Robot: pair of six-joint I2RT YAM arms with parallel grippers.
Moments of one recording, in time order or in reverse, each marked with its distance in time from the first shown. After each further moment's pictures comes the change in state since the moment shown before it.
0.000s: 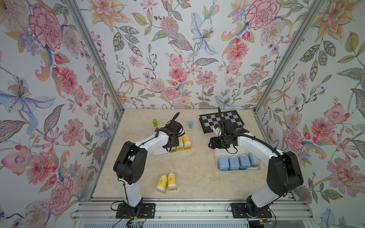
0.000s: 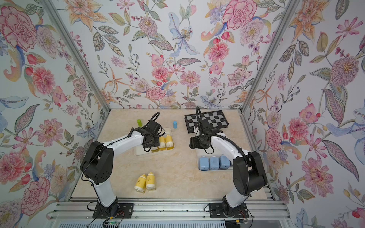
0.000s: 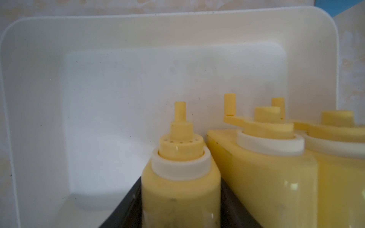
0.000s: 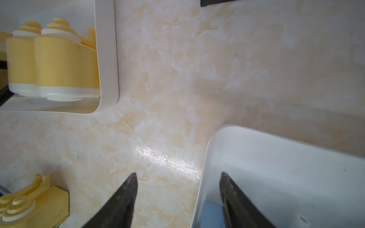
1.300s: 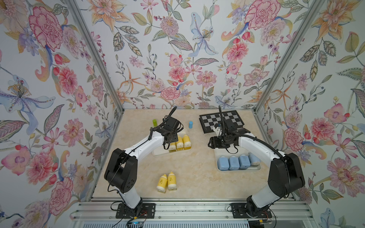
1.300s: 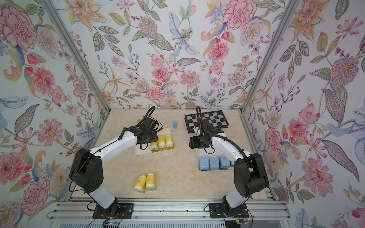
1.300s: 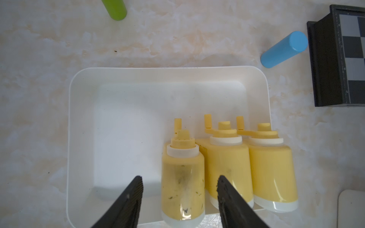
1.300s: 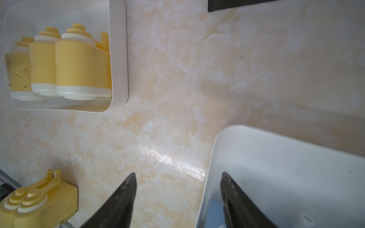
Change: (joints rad) left arm 0.000 -0.171 -0.002 0.000 -0.050 0.000; right arm 0.001 -0.027 0.000 0.000 -0.026 0.005
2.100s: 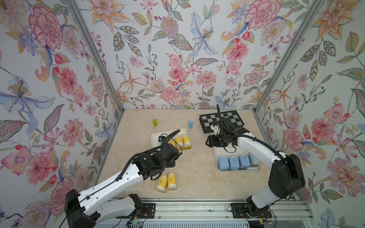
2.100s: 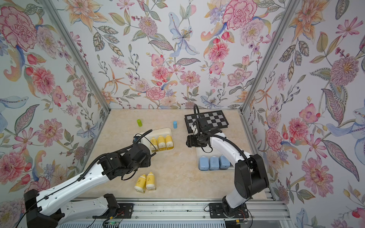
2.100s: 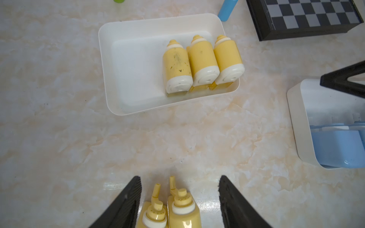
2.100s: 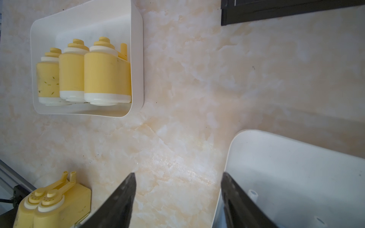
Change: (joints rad) left arm -0.442 -0.585 -0.320 -0.285 -0.163 -0.202; right arm 0.053 -0.006 0.044 0.000 0.013 0.053
